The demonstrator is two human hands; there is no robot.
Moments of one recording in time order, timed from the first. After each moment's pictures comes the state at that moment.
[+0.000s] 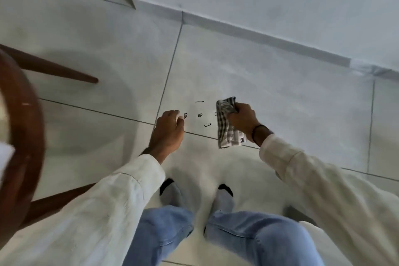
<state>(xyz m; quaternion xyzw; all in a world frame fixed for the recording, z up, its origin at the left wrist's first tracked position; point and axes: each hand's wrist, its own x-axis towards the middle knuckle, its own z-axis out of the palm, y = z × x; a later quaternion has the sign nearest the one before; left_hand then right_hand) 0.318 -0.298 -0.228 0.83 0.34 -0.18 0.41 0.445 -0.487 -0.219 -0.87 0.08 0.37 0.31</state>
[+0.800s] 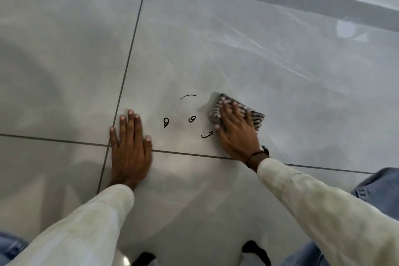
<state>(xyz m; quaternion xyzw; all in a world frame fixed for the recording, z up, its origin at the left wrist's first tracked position) 0.301 -0.261 -0.642 0.97 0.20 -0.05 0.08 0.443 -0.533 -0.597 -0.96 -0.23 0.17 0.05</state>
